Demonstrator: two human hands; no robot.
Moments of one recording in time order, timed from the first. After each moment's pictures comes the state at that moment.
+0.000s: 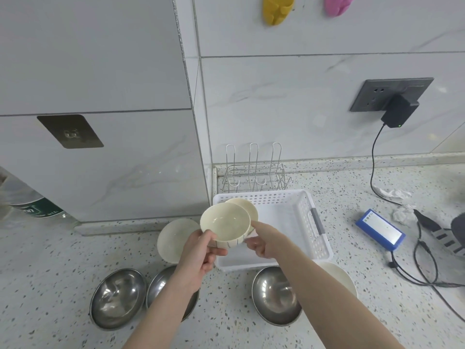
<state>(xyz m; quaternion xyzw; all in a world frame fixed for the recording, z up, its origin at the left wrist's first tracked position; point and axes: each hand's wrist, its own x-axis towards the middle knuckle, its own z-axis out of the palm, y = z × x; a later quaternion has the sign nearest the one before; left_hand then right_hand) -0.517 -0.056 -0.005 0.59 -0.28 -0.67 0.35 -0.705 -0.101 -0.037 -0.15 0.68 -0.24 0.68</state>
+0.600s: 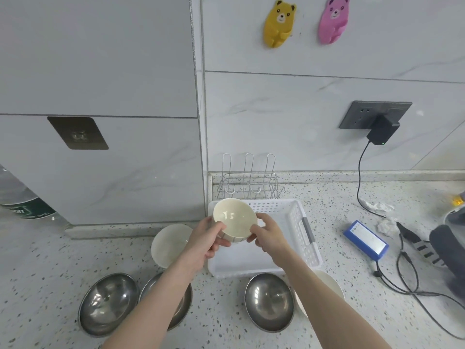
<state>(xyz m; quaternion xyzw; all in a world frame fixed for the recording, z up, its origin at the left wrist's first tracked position) -0.540 -0.091 0.008 0.59 -0.38 -0.64 0.30 -0.720 -0.078 0.004 -0.41 0.67 -0.35 0.52</state>
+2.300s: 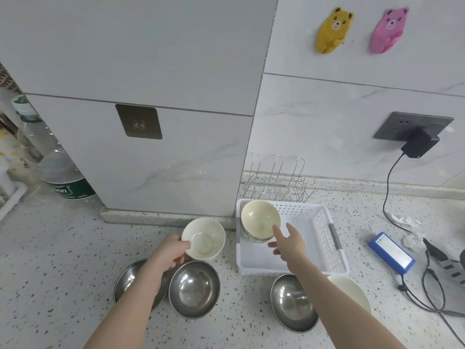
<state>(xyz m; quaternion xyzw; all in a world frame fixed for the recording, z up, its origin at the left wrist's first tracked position) -0.395 -0.095 -0.055 0.75 -0.39 -0.52 0.12 -0.689 -0.073 -0.018 -0.32 0.77 -0.31 0.45</state>
